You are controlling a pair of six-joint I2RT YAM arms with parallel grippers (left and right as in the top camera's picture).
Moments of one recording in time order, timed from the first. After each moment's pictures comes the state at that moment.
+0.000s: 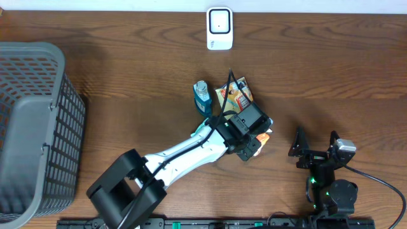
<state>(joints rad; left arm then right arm) -0.92 1.82 1.22 -0.54 0.14 -0.11 0.00 0.01 0.01 -0.07 0.03 0.28</state>
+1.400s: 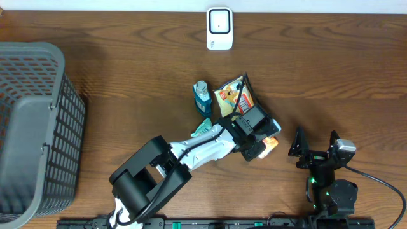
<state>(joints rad) -0.92 1.97 1.22 -0.36 0.23 0.06 0.00 0.01 0.01 -0.07 0.03 0.28</state>
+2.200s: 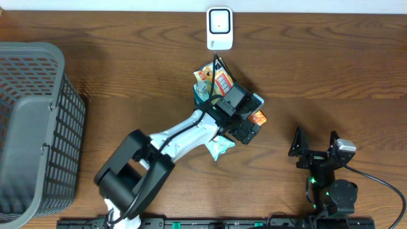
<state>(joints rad) -0.77 1.90 1.22 -0.34 0.25 -0.05 0.00 0.01 0.01 -0.07 0.03 0.28</state>
